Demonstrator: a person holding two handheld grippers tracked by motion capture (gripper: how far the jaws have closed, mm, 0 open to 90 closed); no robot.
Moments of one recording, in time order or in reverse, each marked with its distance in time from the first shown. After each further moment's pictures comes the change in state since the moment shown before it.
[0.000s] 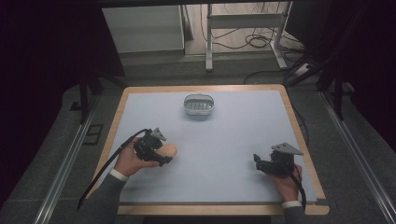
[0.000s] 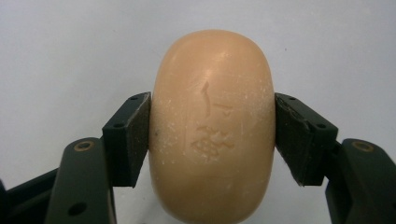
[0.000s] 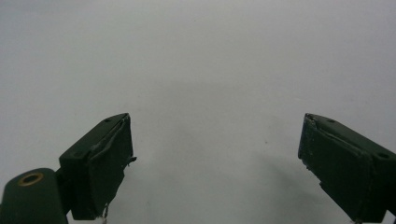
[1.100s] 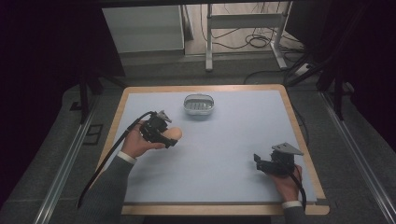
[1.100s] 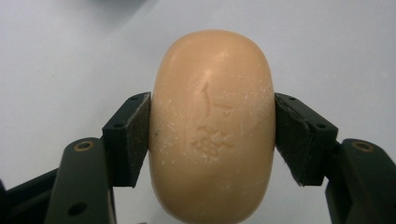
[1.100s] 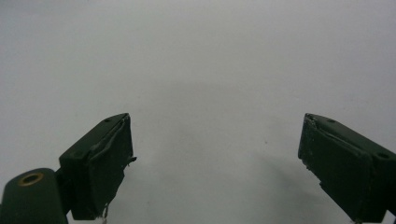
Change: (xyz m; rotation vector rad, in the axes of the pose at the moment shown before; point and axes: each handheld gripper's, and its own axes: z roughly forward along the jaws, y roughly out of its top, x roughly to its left) left arm 0.027 0.047 -0.003 -0.033 0.026 -0.009; right arm -0.001 0.000 0.000 -0.004 0.004 0.007
